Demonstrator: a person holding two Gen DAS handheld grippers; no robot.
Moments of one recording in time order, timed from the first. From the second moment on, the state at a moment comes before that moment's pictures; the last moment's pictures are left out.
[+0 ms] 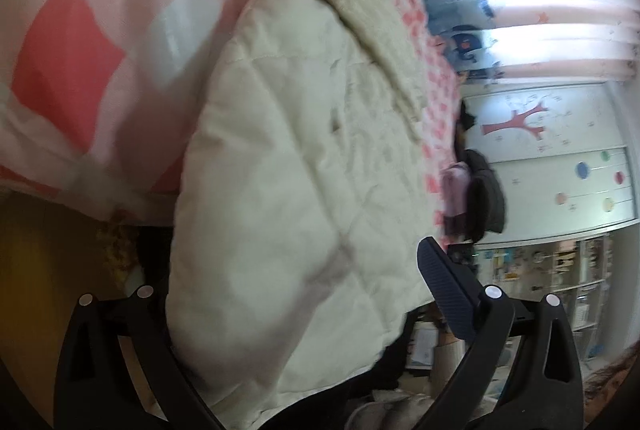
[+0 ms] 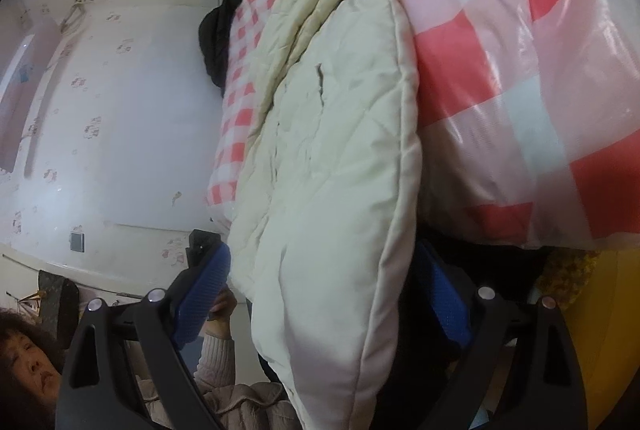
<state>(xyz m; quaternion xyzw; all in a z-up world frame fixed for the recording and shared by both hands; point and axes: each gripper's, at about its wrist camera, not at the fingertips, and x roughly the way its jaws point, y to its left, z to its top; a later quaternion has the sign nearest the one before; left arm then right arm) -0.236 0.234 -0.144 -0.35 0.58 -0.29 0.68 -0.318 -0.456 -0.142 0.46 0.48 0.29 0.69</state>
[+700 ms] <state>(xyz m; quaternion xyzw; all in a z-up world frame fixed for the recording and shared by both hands) -0.287 0.230 -0.048 -0.27 0.54 -0.35 0.72 -0.344 -0.450 -0.061 0.44 0.37 0.34 0.74</state>
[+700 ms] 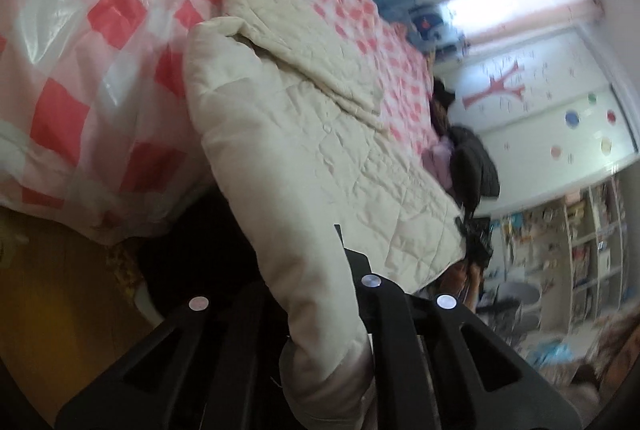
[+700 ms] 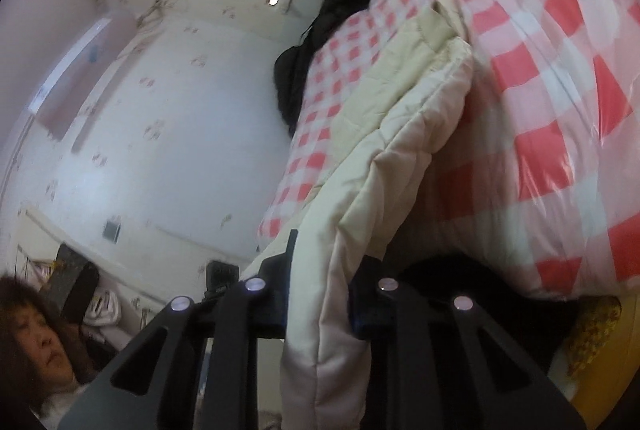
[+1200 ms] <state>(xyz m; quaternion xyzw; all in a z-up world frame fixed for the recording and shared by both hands) -0.288 0.256 -0.144 -0.36 0.57 -0.34 0.66 -0.350 -0.458 -0.147 0.46 0.46 0.34 0.67</state>
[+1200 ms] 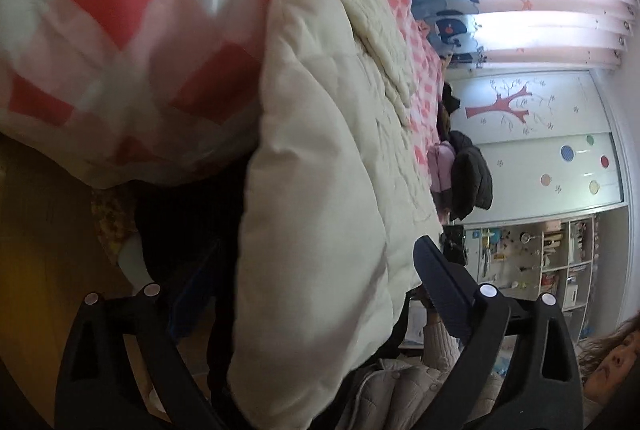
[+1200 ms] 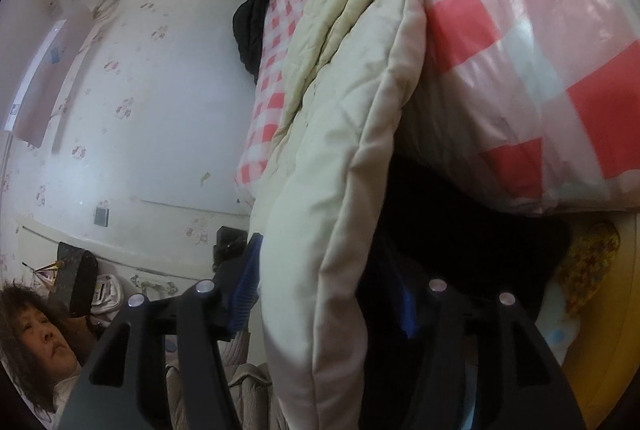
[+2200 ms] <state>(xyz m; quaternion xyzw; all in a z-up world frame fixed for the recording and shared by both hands) -0.309 0.230 -0.096 -0.27 0.54 -0.37 0.70 -0.368 -0.457 -0.125 0.44 0.42 0.36 0.71</state>
